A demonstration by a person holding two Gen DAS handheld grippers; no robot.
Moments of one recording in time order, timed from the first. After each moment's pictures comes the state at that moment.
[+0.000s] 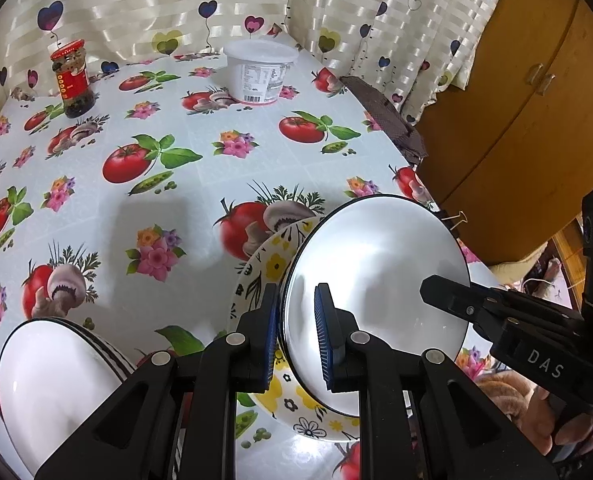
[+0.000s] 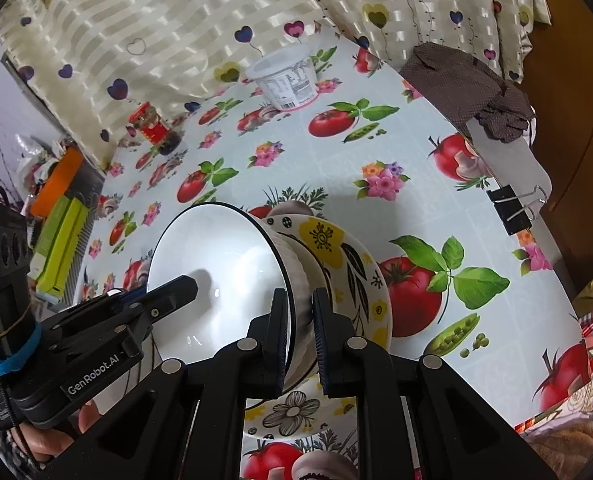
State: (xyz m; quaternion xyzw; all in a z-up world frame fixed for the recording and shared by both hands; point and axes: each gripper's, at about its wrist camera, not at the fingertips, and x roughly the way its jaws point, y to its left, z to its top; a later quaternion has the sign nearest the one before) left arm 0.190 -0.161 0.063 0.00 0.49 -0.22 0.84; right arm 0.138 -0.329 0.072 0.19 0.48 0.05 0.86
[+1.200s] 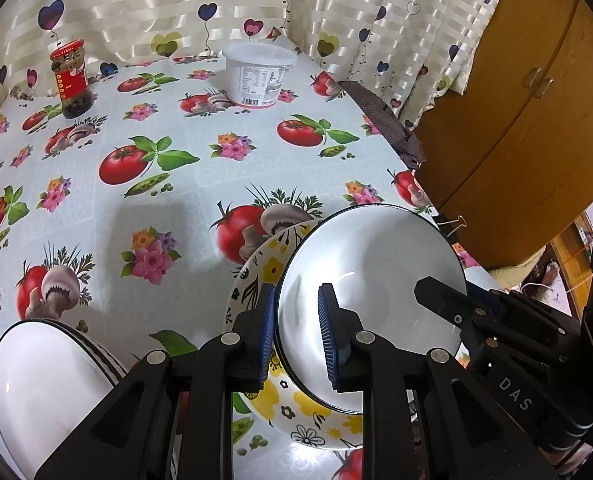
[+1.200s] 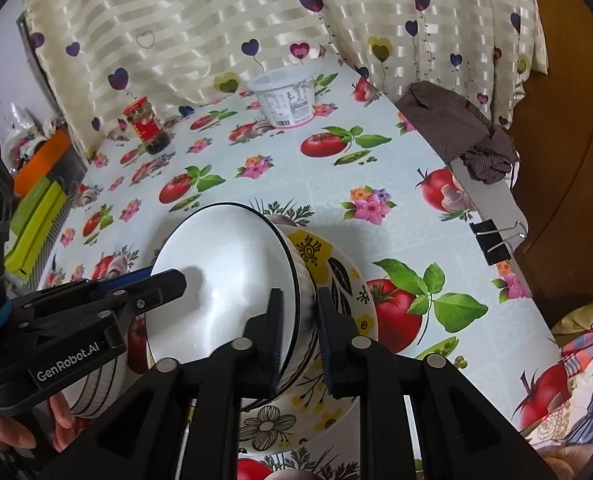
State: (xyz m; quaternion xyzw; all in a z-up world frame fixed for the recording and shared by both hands) left arm 0.190 -0.163 0.060 -0.01 0.48 -0.23 0.85; right arm 0.132 -0.312 0.072 0.11 0.44 0.01 0.89
